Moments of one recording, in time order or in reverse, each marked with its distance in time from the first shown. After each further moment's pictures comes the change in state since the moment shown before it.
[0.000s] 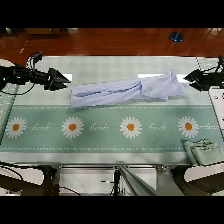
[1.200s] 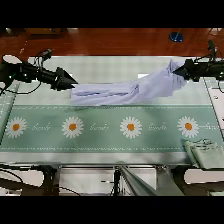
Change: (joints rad) left arm -0.125 0.045 0.001 -0.006 -0.024 -0.055; right arm 0.129 0.204 0.000 0.129 0.246 -0.048
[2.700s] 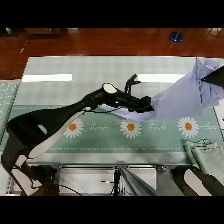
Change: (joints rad) left arm -0.880 -0.264 0.095 -0.447 0.590 -0.013; right arm -0.001 0.592 0.000 -0.269 0.414 0.282
